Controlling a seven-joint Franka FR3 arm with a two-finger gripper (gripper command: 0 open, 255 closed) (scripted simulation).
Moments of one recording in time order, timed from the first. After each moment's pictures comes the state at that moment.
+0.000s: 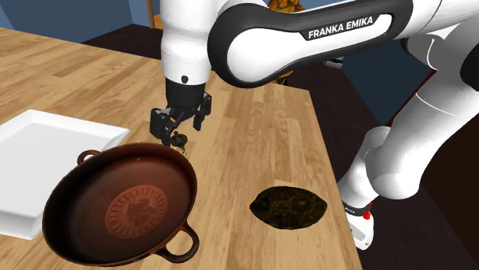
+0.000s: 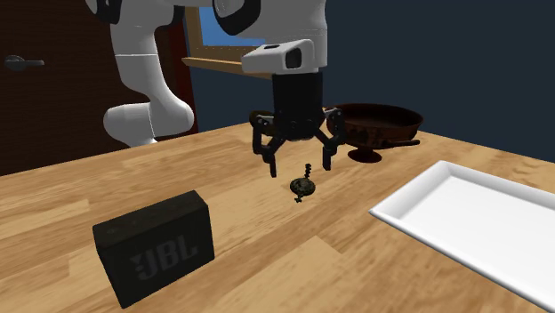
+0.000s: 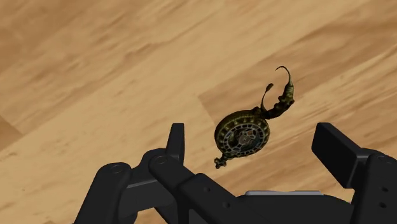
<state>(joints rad) 0.29 0.00 0.45 -1.88 -0.01 1.98 0.71</state>
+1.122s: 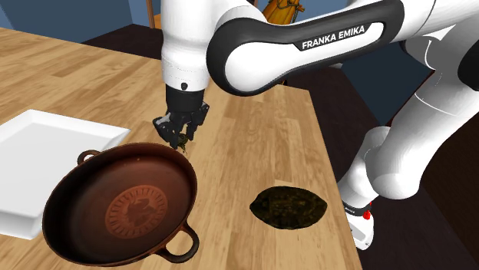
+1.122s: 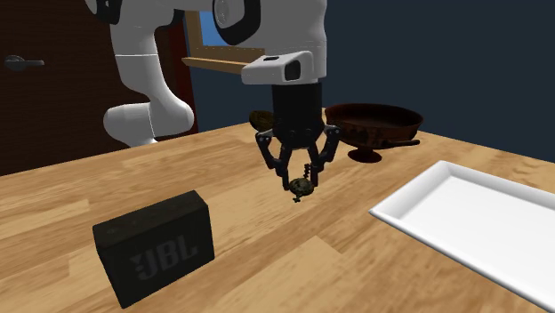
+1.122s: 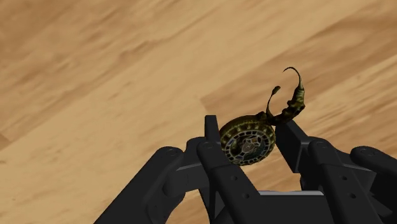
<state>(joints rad) 0.28 0.01 0.44 -1.91 -0.02 2.02 0.71</state>
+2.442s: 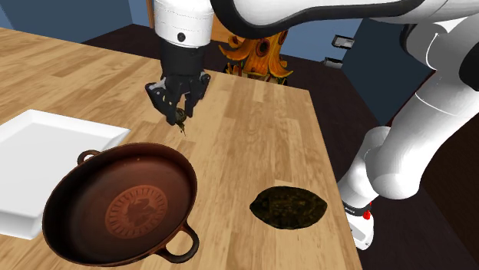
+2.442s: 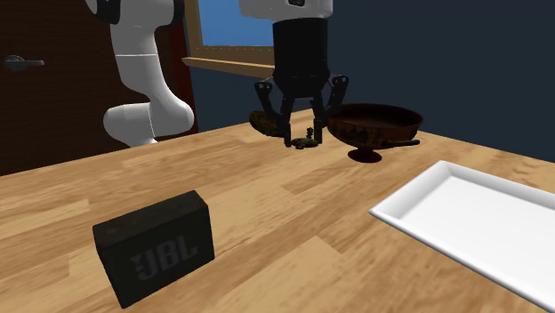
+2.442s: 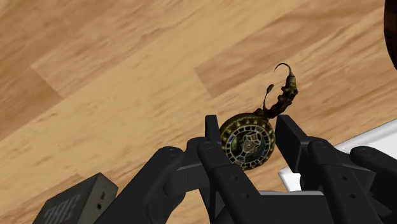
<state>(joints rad) 0.29 0.00 0.45 -1.71 -0.01 1.81 0.71</state>
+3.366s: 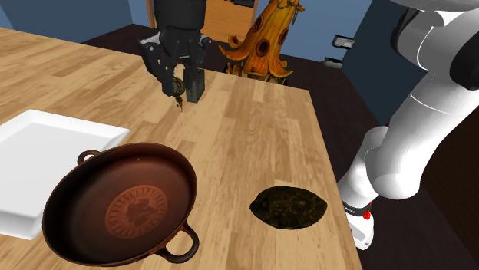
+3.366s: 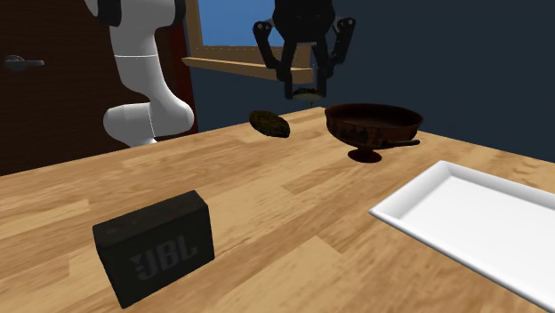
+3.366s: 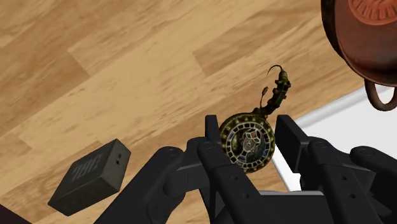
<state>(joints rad) 0.30 0.05 0.45 -1.47 -0.04 1.60 0.72</state>
